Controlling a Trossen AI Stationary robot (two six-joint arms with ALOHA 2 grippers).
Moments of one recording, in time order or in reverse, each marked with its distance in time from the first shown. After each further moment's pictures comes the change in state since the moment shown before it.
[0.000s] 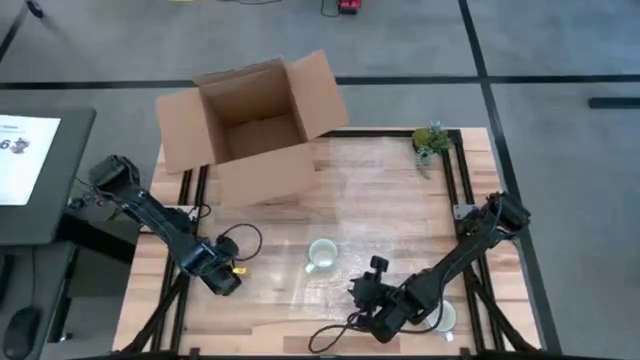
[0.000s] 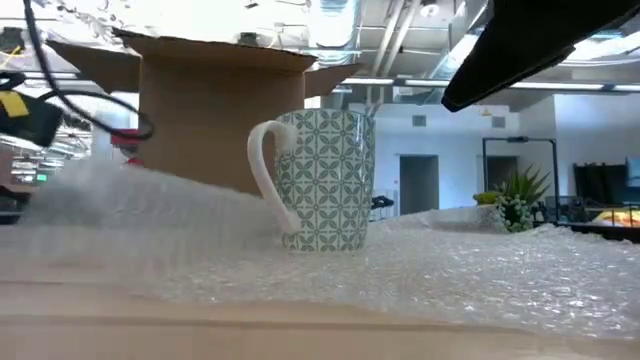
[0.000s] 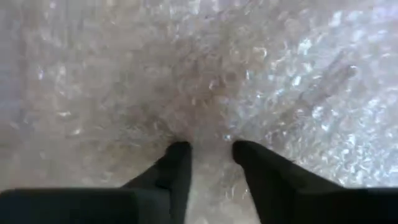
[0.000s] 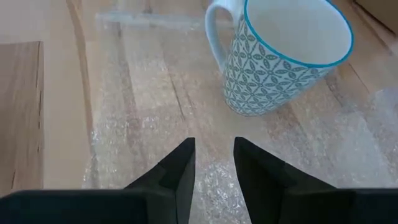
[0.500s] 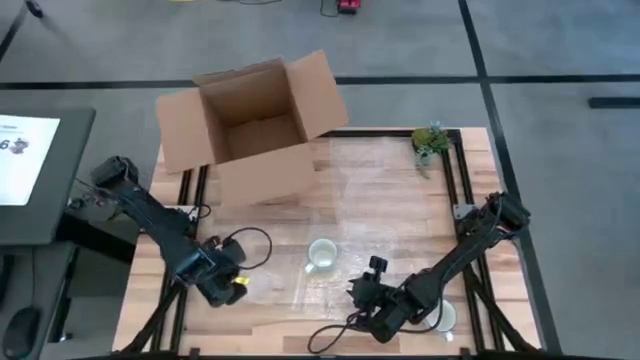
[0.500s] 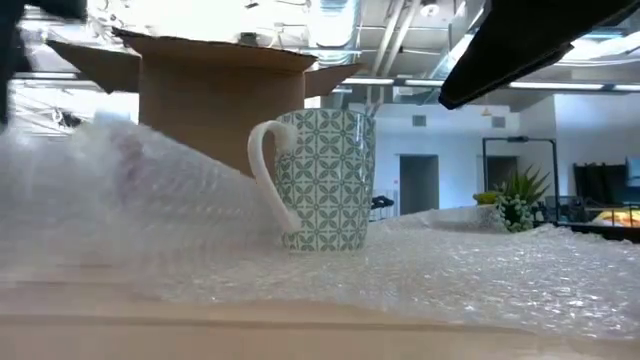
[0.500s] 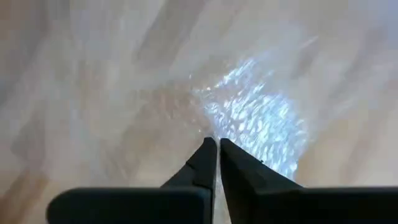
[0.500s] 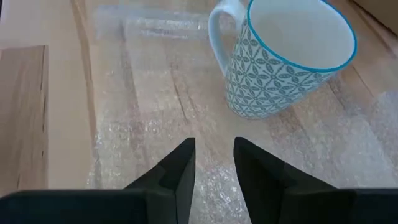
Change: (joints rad) left arm -0.049 -0.002 0.394 -0.277 -0.269 0.099; right arm -0.007 0.000 0.000 0.016 -0.001 0.000
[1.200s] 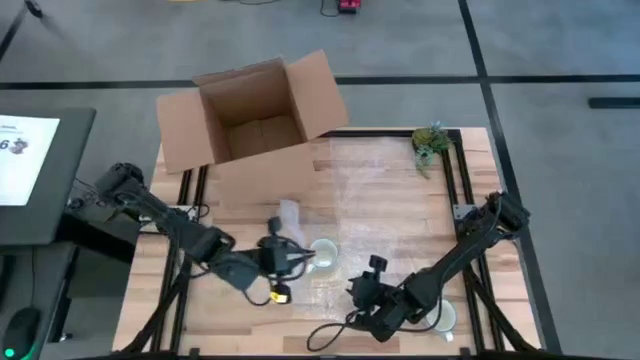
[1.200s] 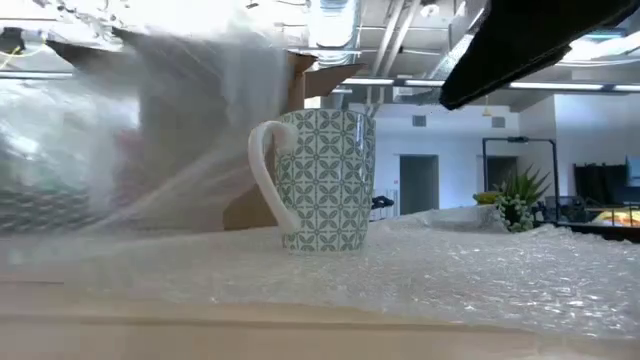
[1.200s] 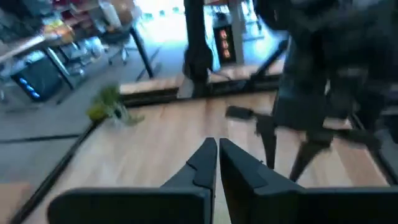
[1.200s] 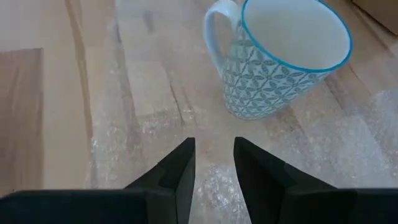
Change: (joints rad) left arm 0.220 0.127 0.242 0.739 -0.301 1.202; right arm 0.019 0.000 0.000 -0.004 0.002 0.014
